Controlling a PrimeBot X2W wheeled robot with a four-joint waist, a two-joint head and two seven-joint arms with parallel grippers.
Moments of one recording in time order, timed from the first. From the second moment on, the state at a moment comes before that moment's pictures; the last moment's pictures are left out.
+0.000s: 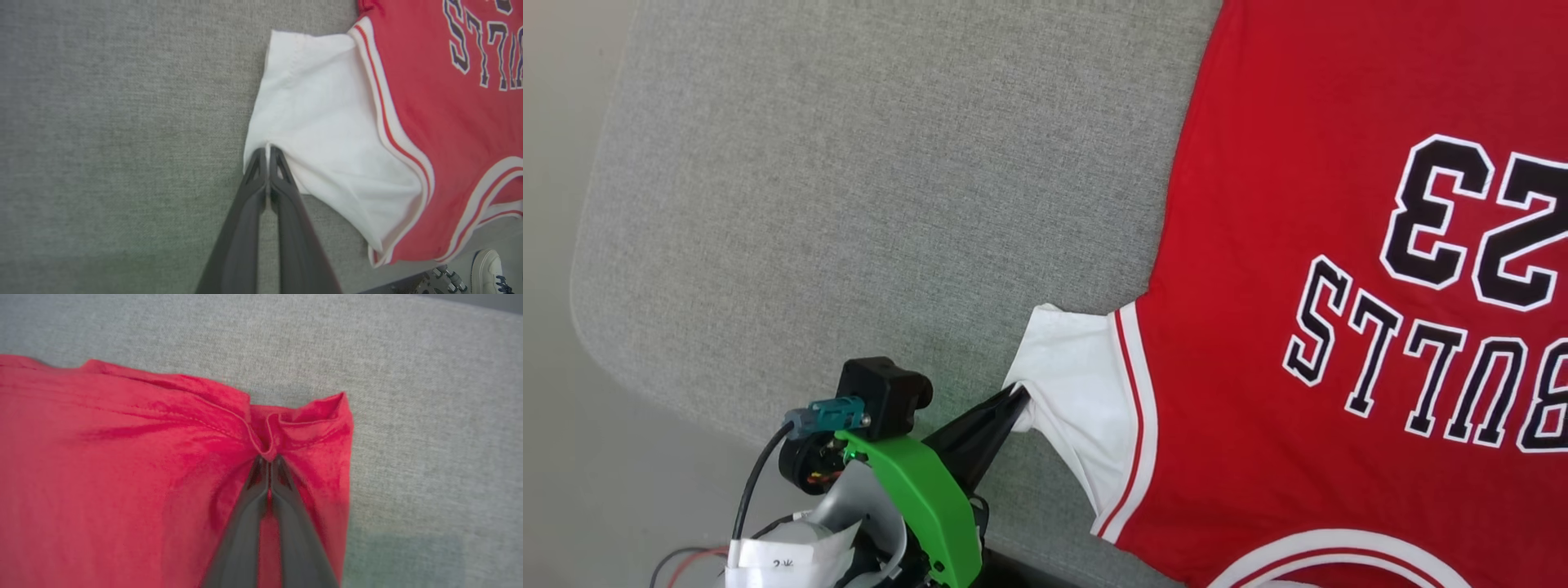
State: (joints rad) left arm -0.23 0.53 -0.66 -0.27 -0.81 0.10 0.23; right arm -1.06 -0.51 -0.14 0.38 0.28 0.13 1.18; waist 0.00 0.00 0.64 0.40
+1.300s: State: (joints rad) left arm -0.07 0.56 -0.63 -0.20 -0.88 0.19 0.18; right arm -0.12 -0.46 -0.14 0.19 0.53 0.13 0.90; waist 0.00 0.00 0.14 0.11
